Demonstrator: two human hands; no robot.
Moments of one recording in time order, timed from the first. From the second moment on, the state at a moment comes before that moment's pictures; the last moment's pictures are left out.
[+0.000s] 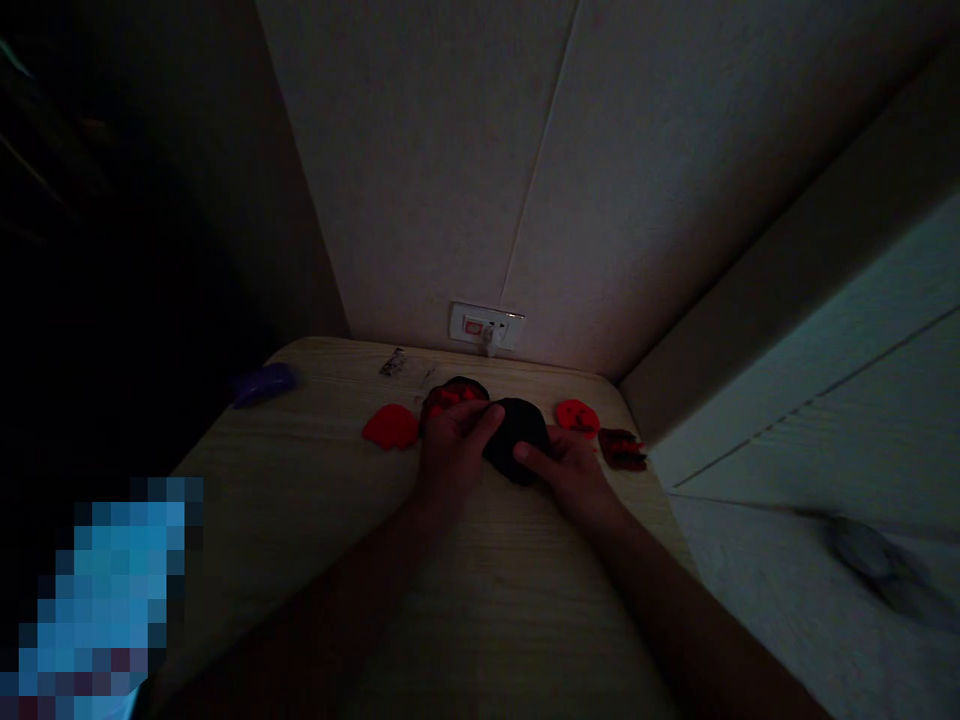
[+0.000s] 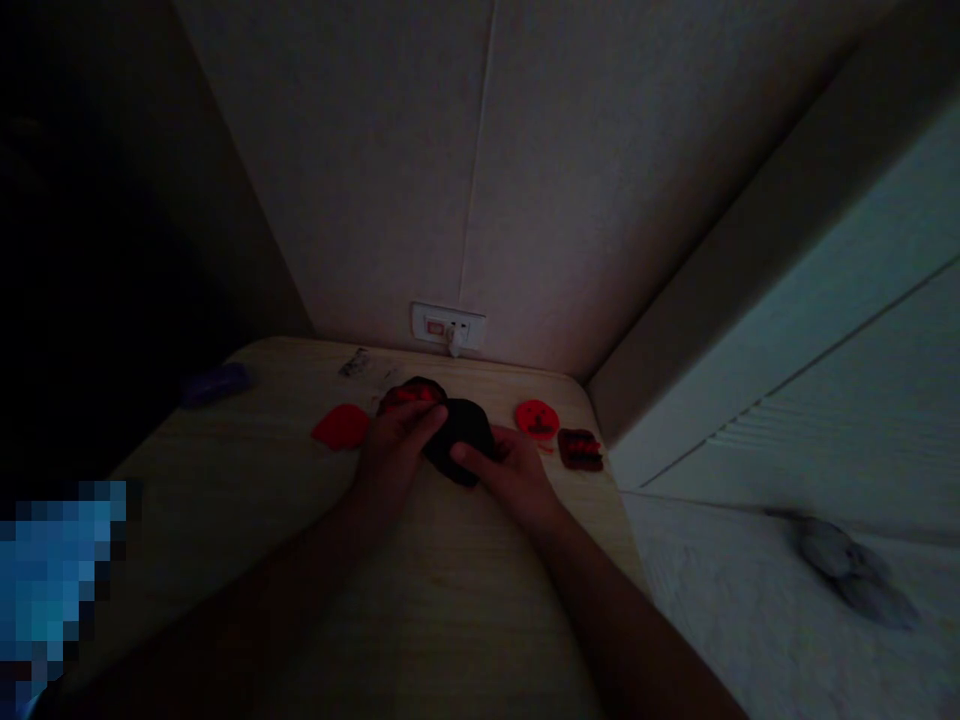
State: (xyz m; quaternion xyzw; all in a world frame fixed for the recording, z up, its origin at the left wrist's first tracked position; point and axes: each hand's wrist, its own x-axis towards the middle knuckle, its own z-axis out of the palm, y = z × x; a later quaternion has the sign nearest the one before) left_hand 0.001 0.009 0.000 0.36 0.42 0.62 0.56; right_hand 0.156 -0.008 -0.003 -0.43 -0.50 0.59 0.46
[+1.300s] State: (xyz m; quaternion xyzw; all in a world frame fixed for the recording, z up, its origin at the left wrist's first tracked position) left_hand 0.001 -0.002 0.001 0.59 0.42 0.51 0.46; right_hand 0.164 -0.006 0.001 -0.47 -0.53 0.47 0.53
